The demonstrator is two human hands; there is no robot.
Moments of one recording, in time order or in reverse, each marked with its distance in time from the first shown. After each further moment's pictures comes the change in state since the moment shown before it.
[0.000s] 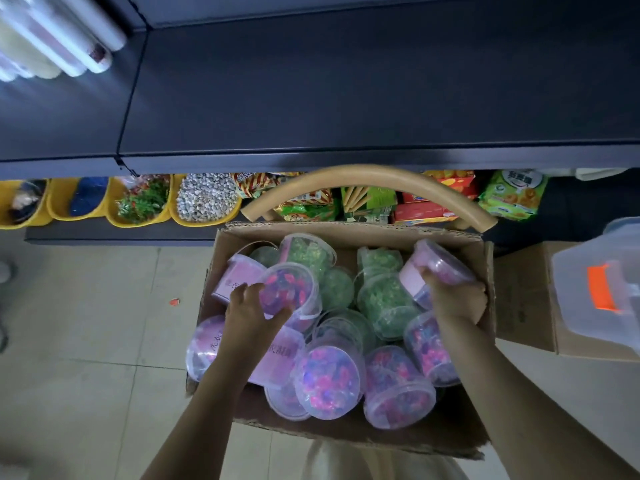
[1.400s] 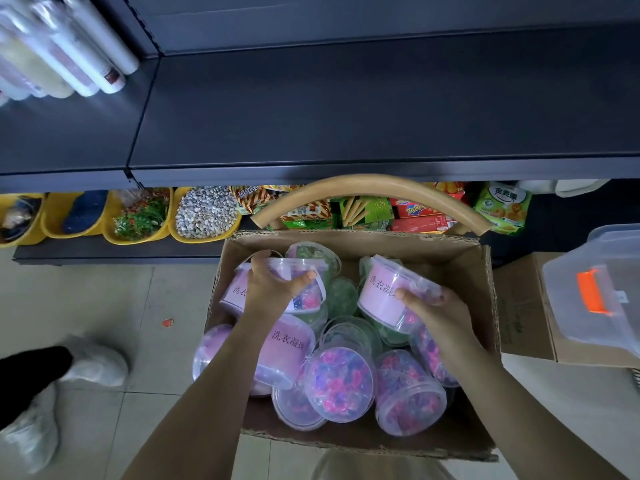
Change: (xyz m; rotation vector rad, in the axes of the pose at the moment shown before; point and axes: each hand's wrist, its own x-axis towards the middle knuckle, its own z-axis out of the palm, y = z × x) left_hand 0.050 0.019 0.006 -0.504 0.109 -0.030; right_hand -0.055 0.016 -0.013 0.350 -0.417 -0.233
